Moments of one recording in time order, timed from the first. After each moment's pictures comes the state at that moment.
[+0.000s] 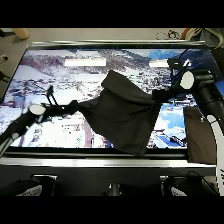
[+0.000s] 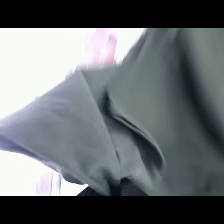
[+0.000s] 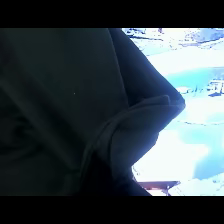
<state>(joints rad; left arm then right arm) -0.12 -1.27 0.86 0.64 -0.59 -1.44 0.17 -1.27 1.33 -1.54 1.28 1.72</state>
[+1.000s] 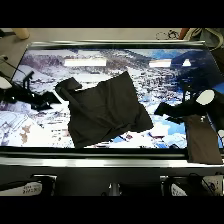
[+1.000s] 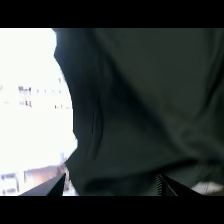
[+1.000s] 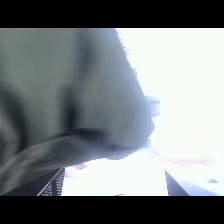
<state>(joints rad) 0.15 -1.36 1.16 1.03 -1.35 -1.48 -0.12 -1.19 1.02 -1.18 1.25 1.62</state>
